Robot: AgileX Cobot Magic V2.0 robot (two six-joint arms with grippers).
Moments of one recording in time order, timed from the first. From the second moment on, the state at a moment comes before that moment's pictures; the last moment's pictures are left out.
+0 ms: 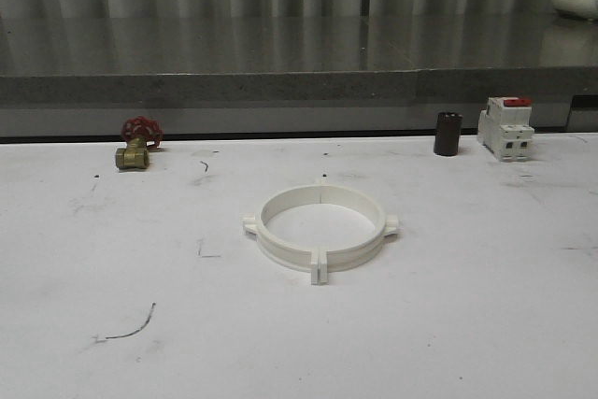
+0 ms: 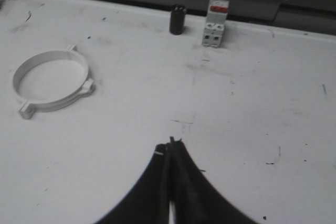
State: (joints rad) left arm 0.00 -0.01 0.00 0.03 0.05 -0.04; right arm 0.22 0.29 -0.45 -0.10 0.64 0.11
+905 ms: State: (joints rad) left arm 0.00 -0.01 0.00 0.03 0.05 -0.04; right arm 0.07 -0.01 0.03 0.01 0.03 0.11
